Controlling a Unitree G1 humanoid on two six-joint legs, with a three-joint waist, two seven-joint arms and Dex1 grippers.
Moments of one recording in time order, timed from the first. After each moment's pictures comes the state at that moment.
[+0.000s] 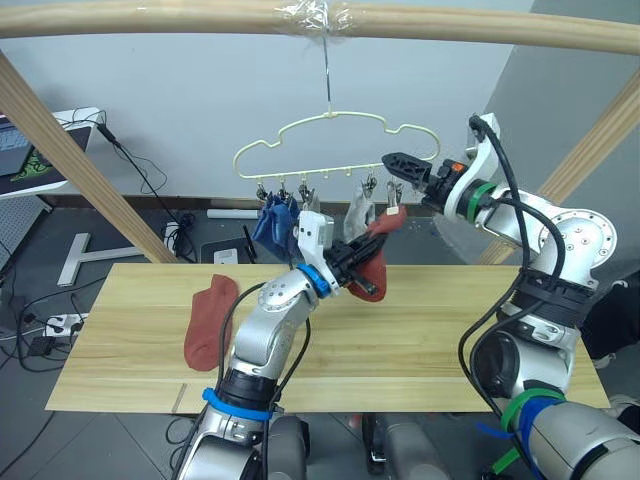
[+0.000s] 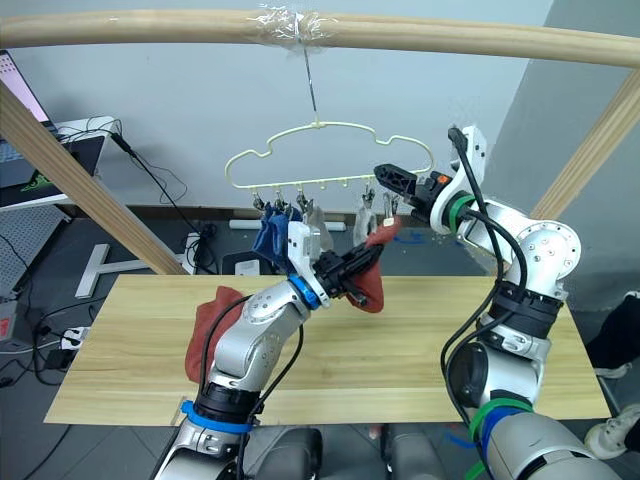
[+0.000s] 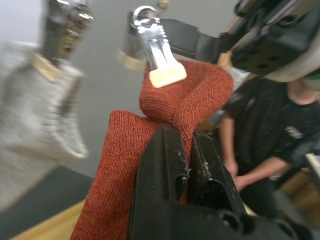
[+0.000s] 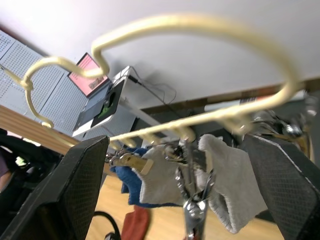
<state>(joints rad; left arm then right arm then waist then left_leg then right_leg) -0.42 0.04 -0.15 -0.06 -0.34 0.37 -0.57 -0.92 -0.15 -0.53 -0.04 0.80 1.35 0.06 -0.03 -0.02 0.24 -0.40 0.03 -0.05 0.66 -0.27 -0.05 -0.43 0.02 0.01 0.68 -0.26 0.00</state>
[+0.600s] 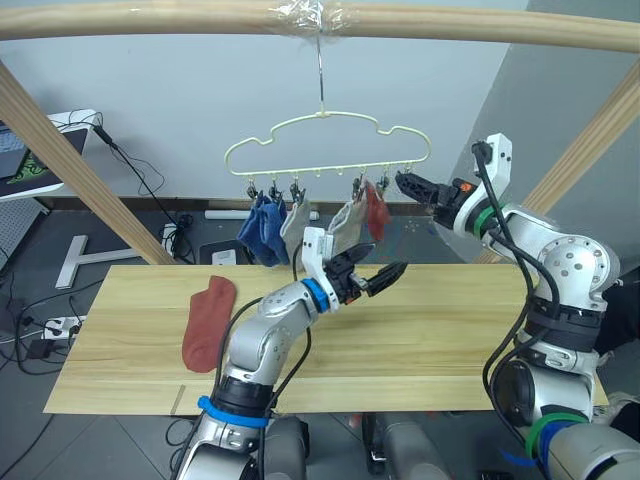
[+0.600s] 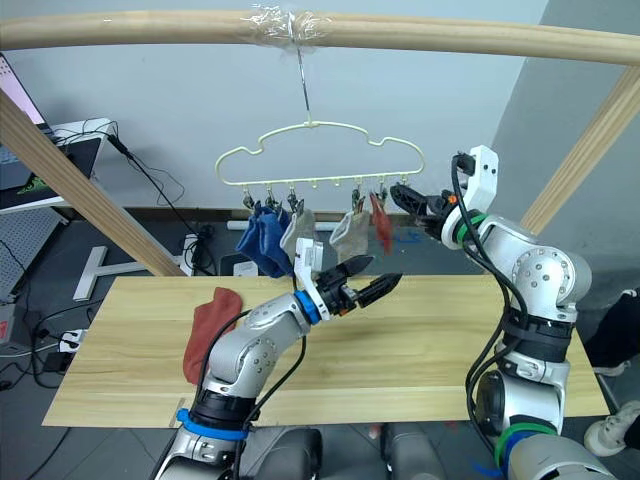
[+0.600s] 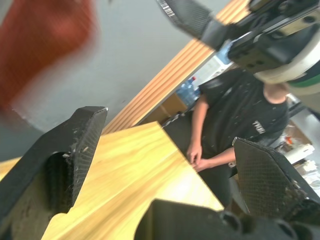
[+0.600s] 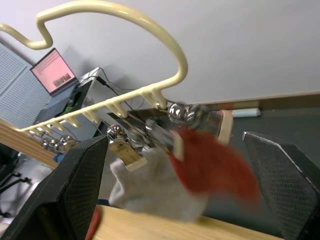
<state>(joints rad) -0.37 0.09 -0.13 -0.07 -0.46 0.52 -0.58 -0.75 -0.27 -0.34 -0.14 0.75 1.15 0.13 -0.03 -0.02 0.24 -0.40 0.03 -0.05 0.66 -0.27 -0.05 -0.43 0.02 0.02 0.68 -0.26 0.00</state>
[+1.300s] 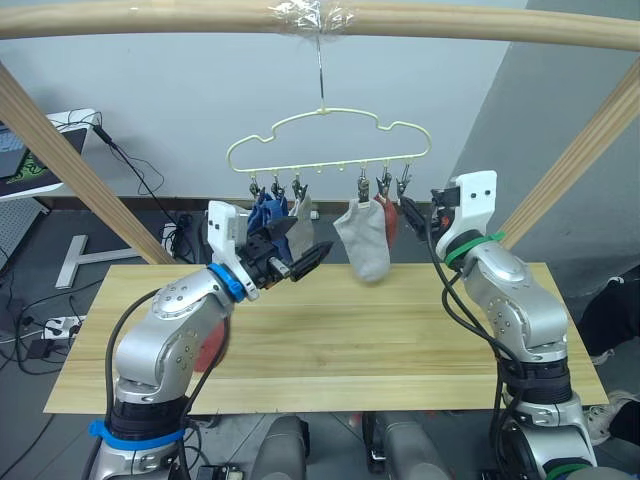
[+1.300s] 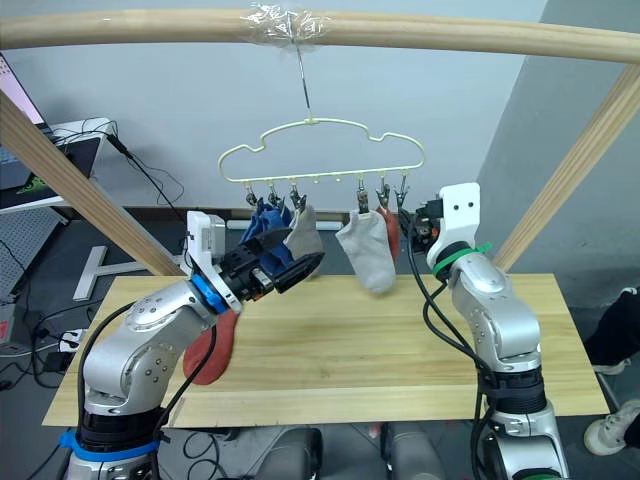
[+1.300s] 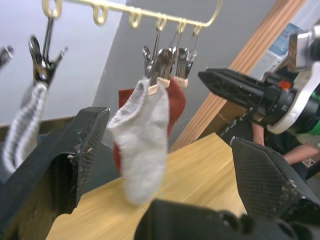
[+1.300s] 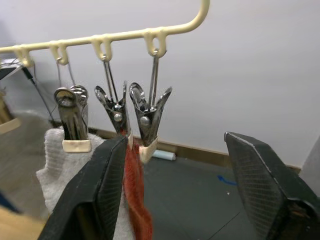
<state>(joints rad) -0.30 0.41 0.11 -0.43 -0.56 0.65 -0.56 -0.49 -0.22 -0.03 -0.26 0.30 0.64 0.10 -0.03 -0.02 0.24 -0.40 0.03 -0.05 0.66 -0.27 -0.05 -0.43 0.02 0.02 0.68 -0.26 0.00</state>
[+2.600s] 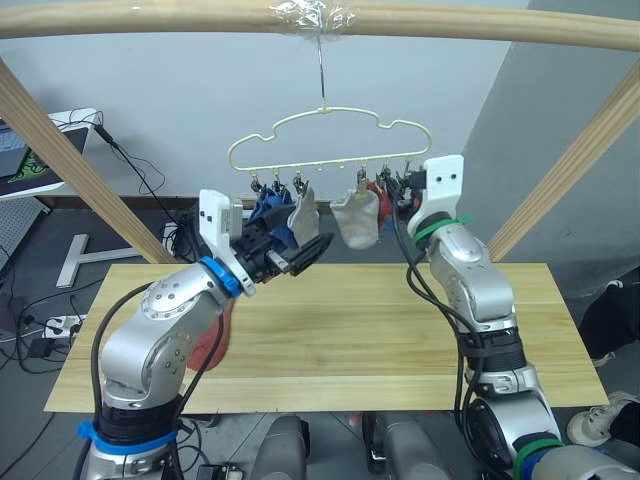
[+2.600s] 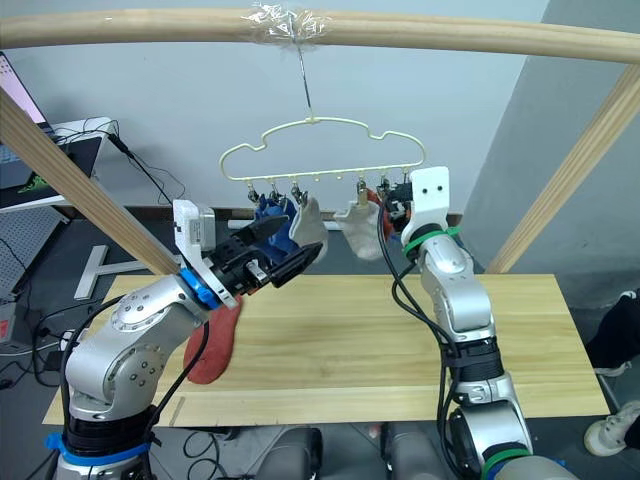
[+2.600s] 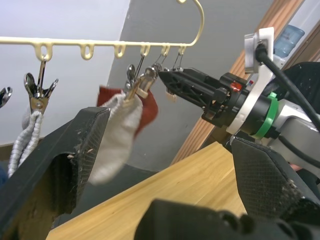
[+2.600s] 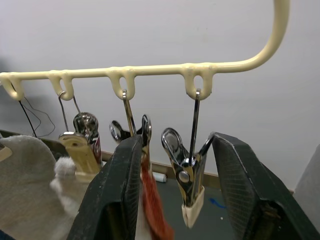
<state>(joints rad) -0.32 0.44 0.10 -0.51 -0.59 0.66 -0.51 -0.65 -0.09 0.01 0.01 0.12 0.44 0.08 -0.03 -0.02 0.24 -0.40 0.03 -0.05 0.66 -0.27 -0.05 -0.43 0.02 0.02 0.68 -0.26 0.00</state>
